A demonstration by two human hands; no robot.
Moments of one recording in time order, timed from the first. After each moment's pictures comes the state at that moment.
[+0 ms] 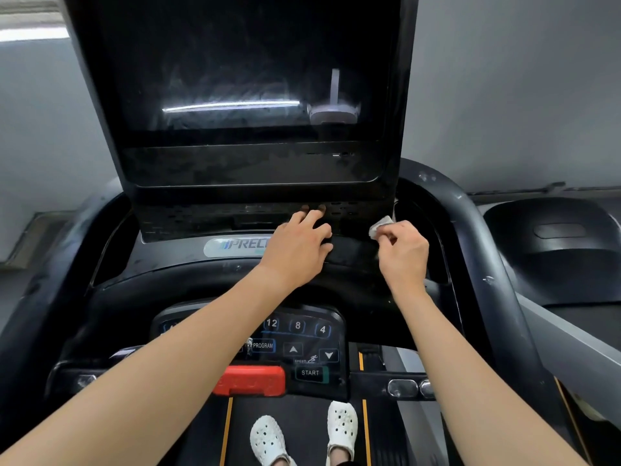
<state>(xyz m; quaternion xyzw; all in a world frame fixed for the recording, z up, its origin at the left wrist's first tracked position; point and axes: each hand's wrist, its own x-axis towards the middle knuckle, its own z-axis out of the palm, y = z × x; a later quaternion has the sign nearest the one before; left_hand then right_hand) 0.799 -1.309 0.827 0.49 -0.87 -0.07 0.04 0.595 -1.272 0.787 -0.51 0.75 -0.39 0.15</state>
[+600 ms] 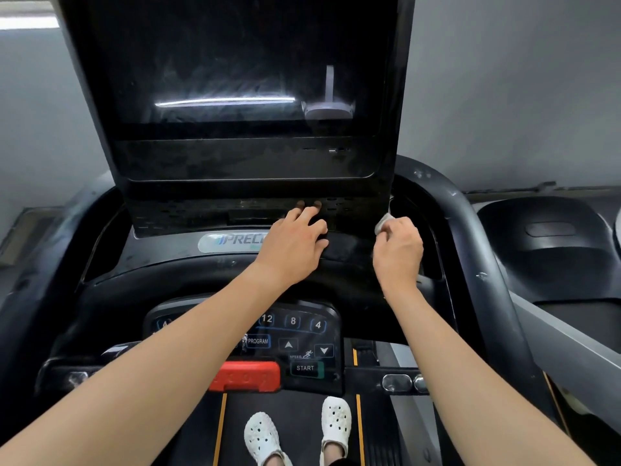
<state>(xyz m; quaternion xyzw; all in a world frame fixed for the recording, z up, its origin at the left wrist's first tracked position) 0.800 -1.308 0.821 0.49 -0.87 -0.07 0.06 0.600 -1.269 0.786 -0.48 0.79 -0.36 0.09</state>
